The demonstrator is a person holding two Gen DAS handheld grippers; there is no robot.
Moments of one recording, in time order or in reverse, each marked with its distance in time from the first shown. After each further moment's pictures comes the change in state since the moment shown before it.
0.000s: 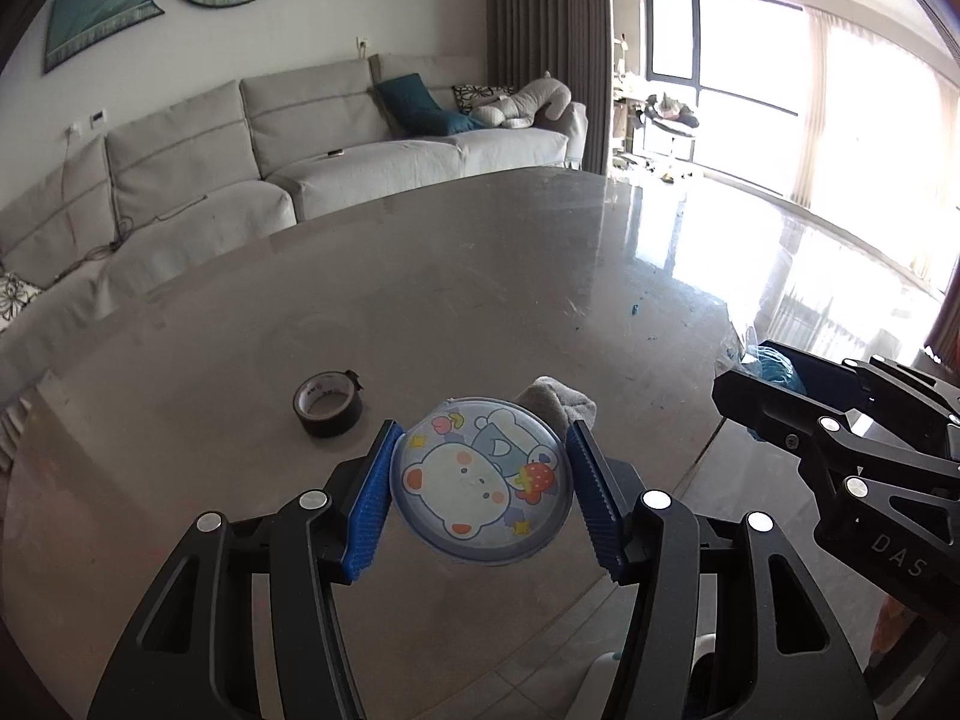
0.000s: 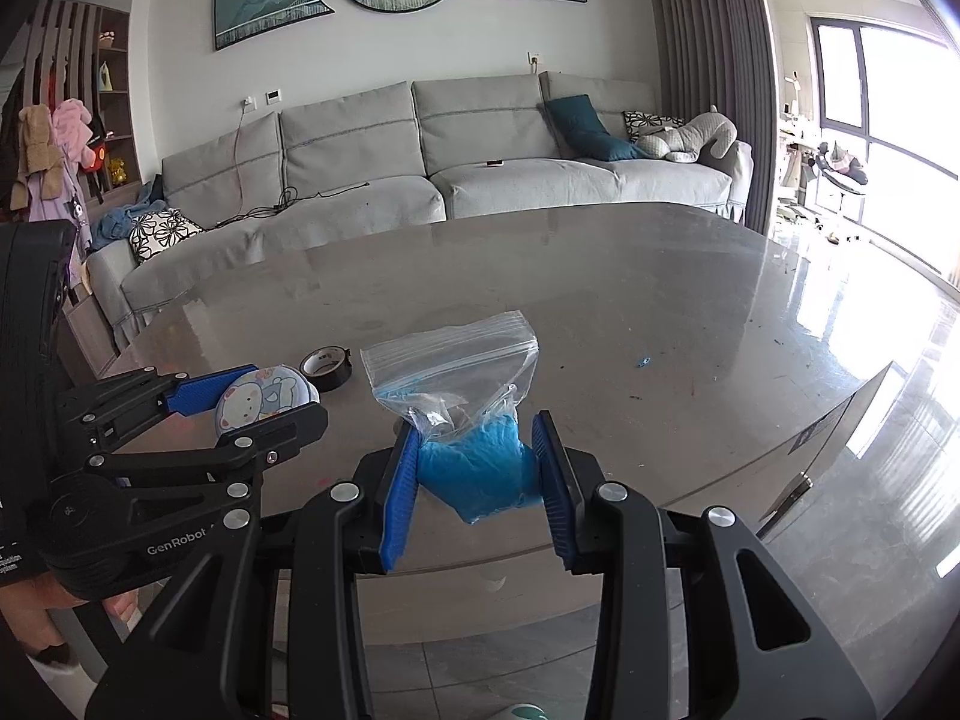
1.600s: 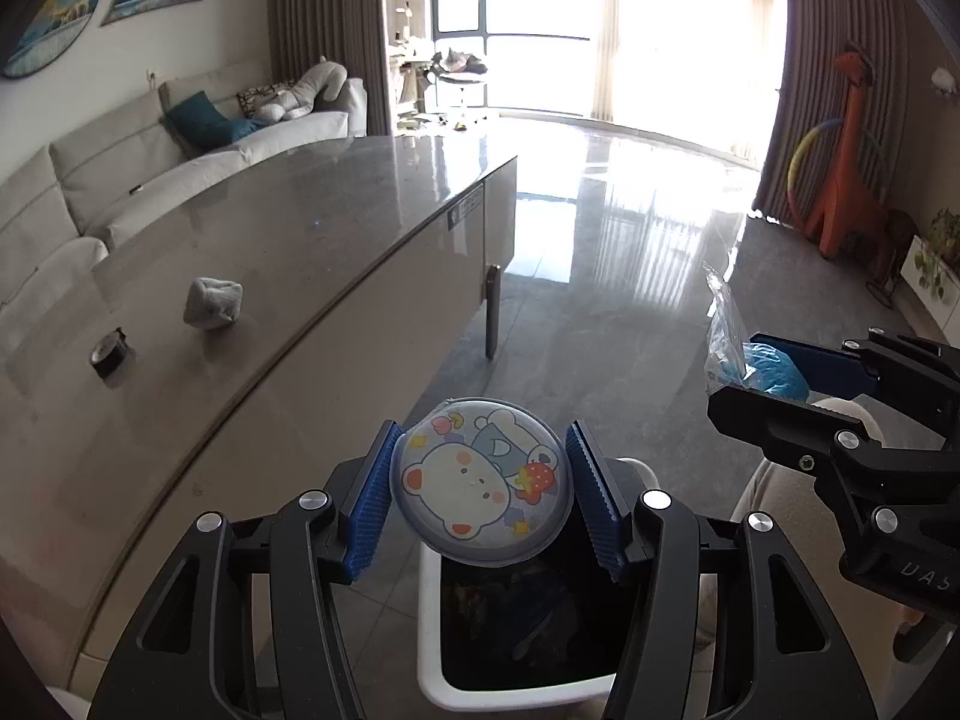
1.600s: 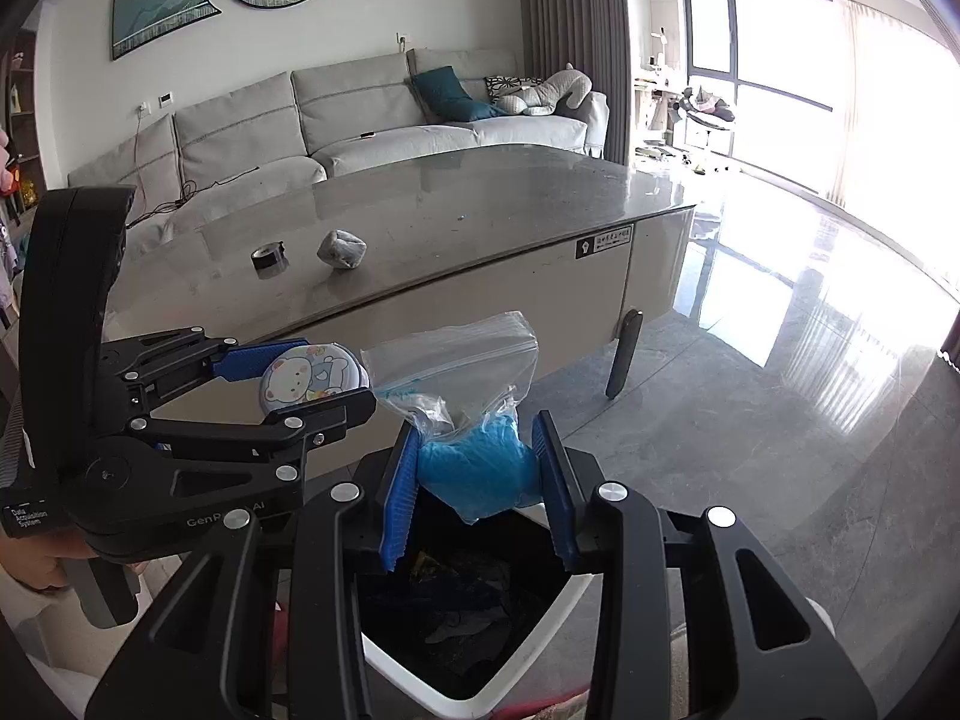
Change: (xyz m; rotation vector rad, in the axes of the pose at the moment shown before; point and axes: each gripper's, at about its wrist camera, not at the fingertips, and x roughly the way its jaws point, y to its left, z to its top) left arm -0.084 -0.130 -0.120 0.309 0.081 -0.402; right arm -0.181 0.002 -0.143 0.164 0.083 -0.290
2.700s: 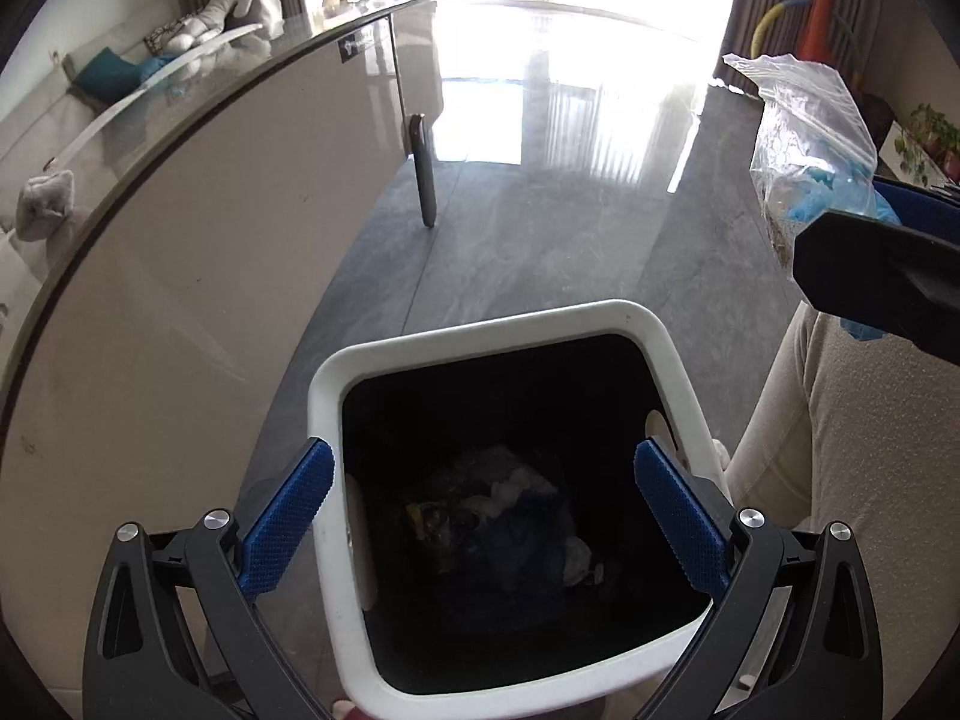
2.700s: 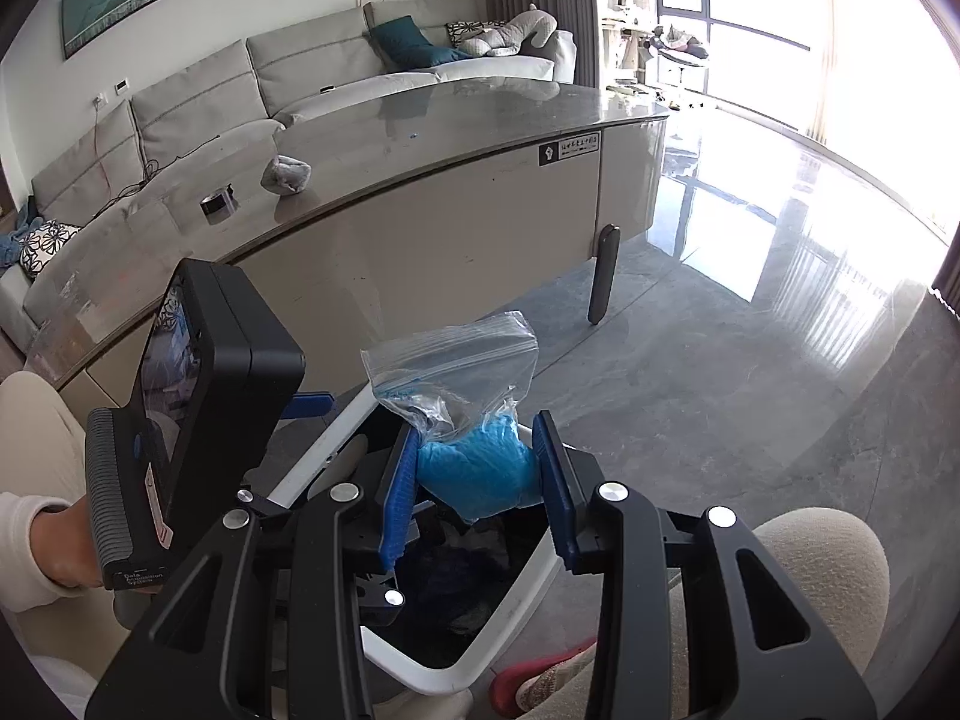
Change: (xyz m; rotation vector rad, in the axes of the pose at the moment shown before) left arm 0.121 -0.028 -0.053 0.123 0.274 -0.076; right arm 0.033 -0.023 -0.038 0.077 0.125 -0.029
